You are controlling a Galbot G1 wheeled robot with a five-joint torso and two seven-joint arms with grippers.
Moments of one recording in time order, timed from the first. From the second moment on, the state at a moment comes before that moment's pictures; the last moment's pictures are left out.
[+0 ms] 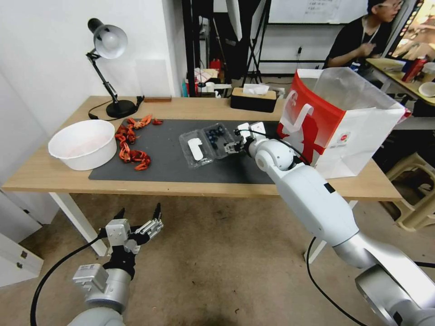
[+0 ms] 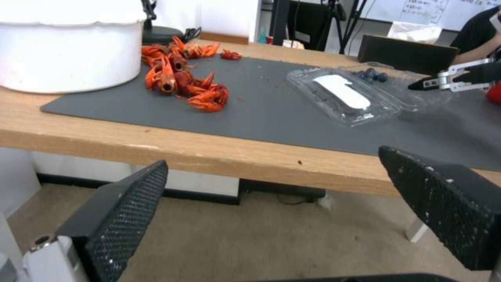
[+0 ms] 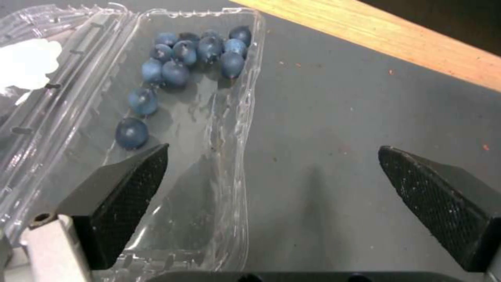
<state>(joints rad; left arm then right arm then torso) 1.81 -1.46 -0.55 -2.34 -0.30 0.15 -0.09 -0.39 1.23 -0.11 1.40 0.59 -0.74 0.15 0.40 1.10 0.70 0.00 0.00</state>
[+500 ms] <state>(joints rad) 1.81 -1.46 -0.55 -2.33 -0.30 0.13 -0.09 -0.38 1.21 -0.13 1.39 0.66 -0.74 0.21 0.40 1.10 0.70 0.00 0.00</state>
